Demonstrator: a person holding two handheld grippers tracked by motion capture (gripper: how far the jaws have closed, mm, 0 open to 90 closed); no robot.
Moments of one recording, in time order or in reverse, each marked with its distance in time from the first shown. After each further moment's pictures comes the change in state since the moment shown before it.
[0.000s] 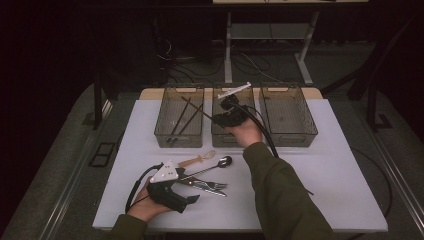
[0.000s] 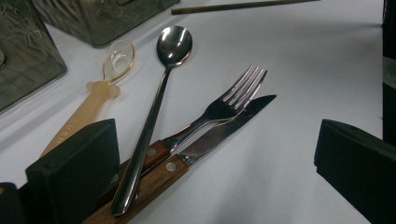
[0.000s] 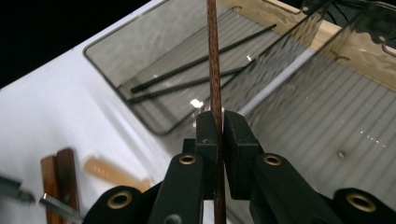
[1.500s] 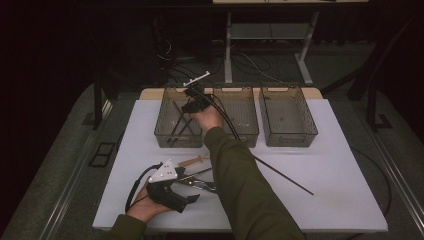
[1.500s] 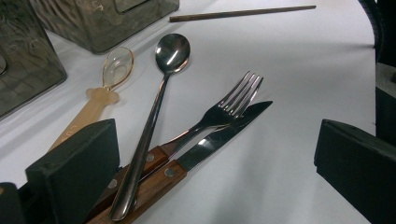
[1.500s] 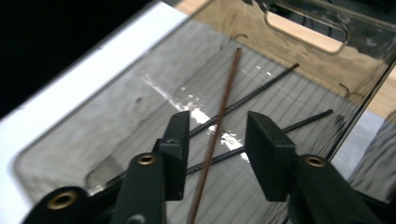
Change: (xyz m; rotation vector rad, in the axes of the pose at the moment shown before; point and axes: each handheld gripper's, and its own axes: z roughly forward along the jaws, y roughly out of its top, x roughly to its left) left arm 0.000 0.001 -0.001 -0.031 -0.009 -0.006; right arm 0.018 0.067 0.102 0.027 -0.059 0.056
